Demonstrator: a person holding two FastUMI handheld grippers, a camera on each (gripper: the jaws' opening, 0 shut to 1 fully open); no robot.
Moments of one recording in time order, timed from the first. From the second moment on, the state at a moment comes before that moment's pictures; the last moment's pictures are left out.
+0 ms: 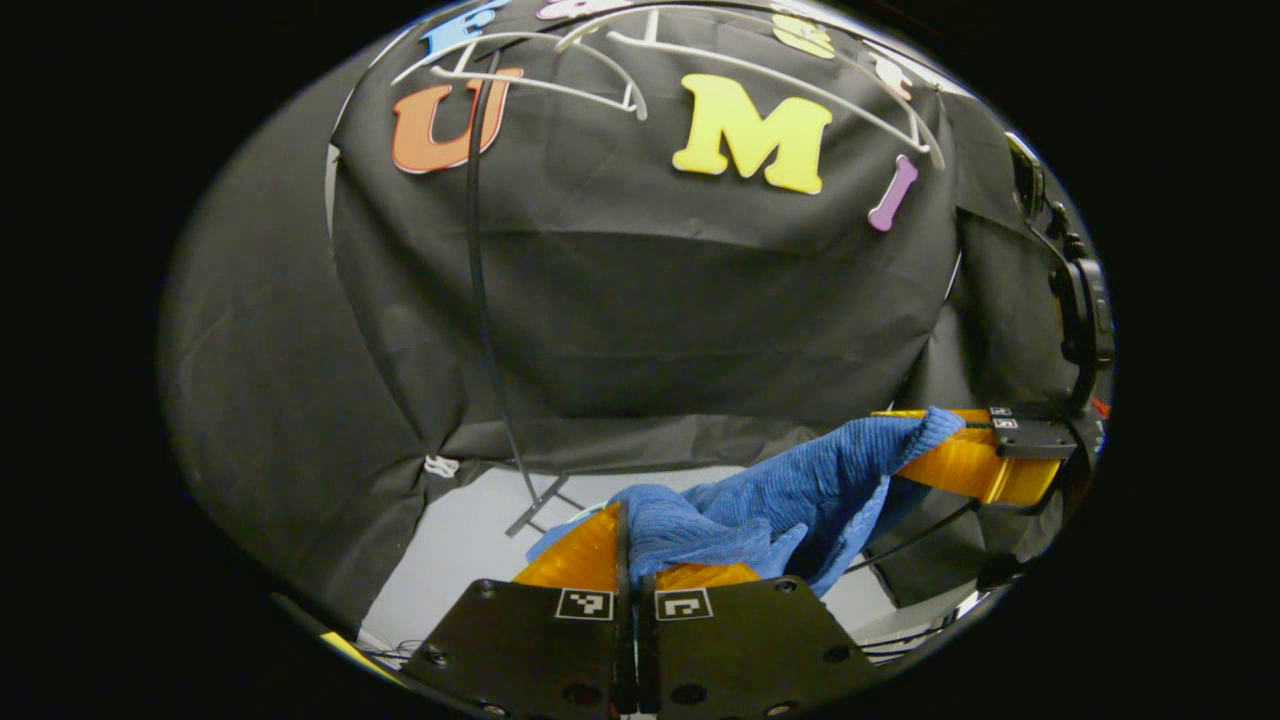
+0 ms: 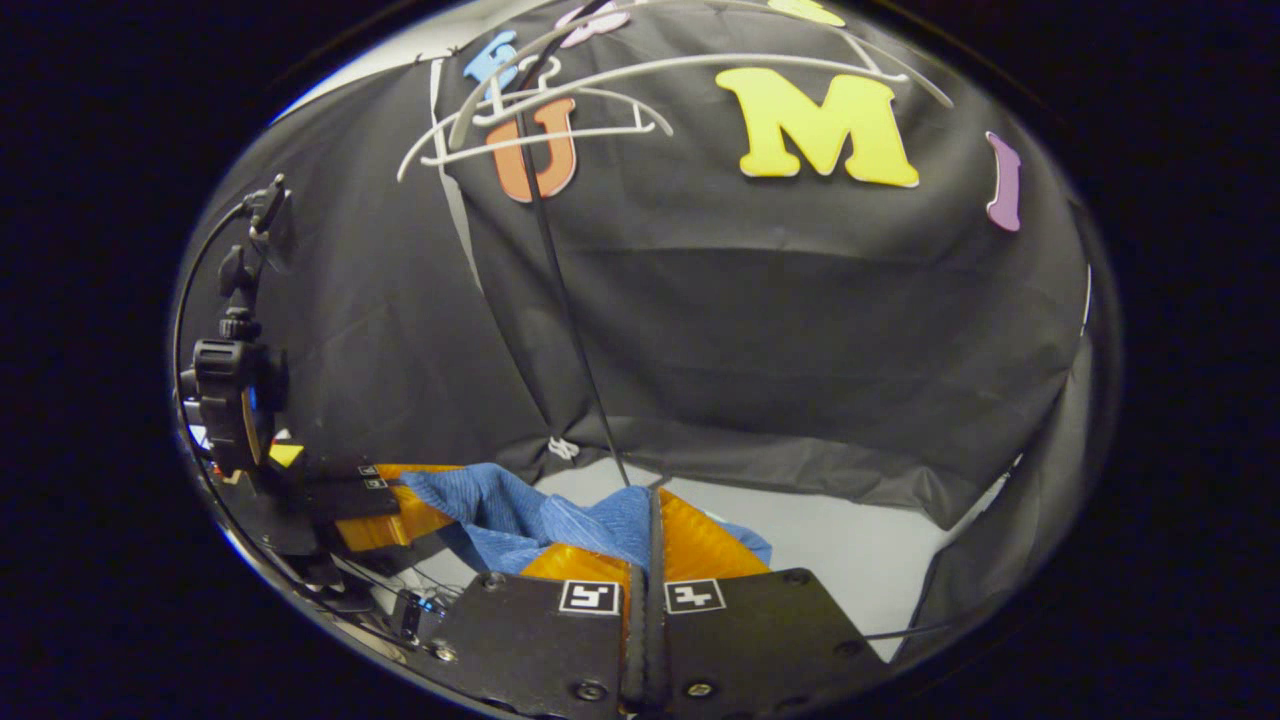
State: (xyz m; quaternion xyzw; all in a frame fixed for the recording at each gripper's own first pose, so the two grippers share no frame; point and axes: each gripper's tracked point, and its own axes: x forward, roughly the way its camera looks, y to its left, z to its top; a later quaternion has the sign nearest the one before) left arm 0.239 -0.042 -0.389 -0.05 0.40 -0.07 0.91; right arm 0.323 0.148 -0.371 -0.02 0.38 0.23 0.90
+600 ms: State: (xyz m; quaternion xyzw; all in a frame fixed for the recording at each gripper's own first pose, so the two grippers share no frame) left arm 0.215 -0.028 -0.441 -0.02 0.45 -0.04 0.89; right arm 0.309 0.147 -0.434 -0.05 0.46 0.18 0.87
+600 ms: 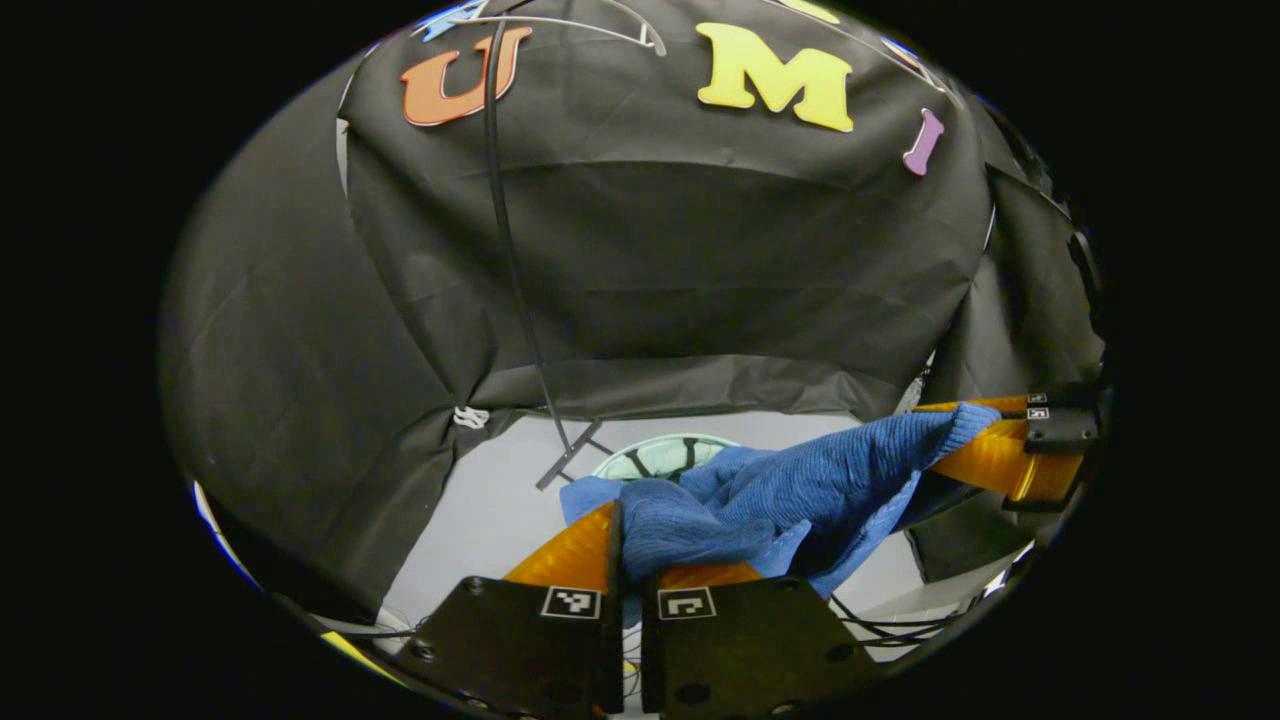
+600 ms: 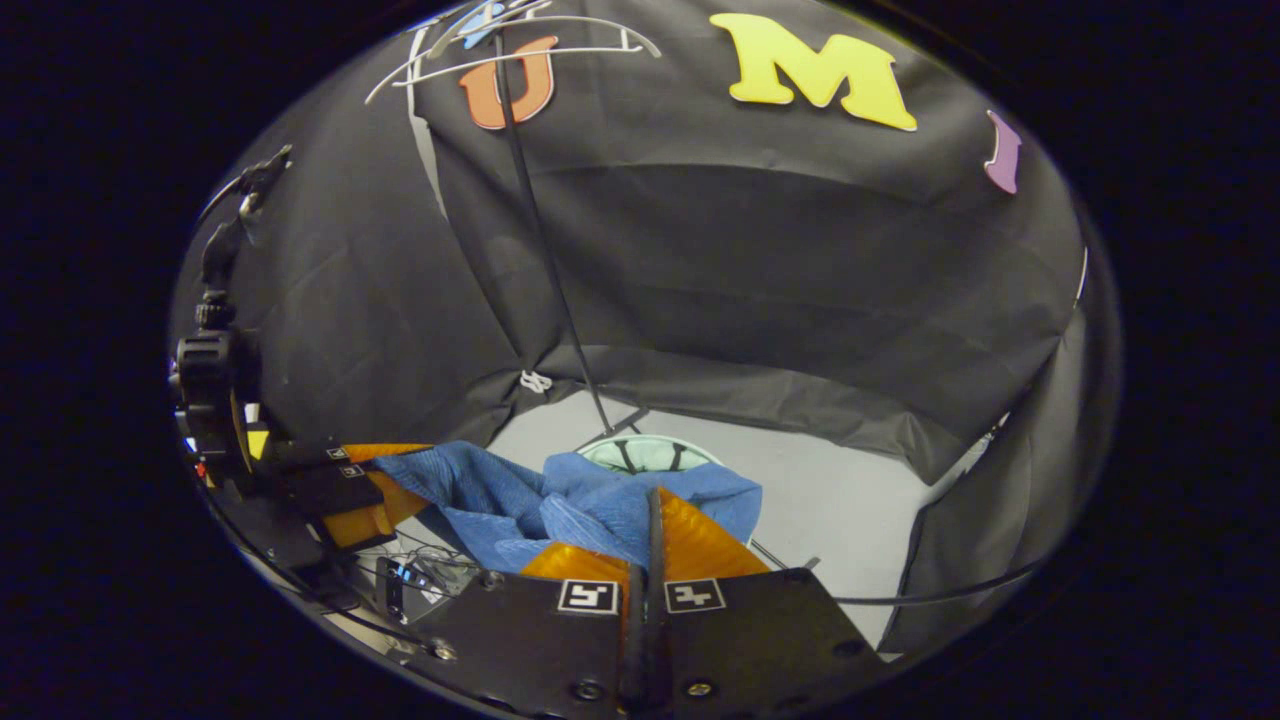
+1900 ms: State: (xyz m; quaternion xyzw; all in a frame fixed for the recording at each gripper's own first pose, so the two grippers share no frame) left arm 0.197 -0.007 -0.402 0.01 0.40 -0.02 0.92; right arm 0.281 0.131 -0.386 -0.03 0.39 0.14 0.91
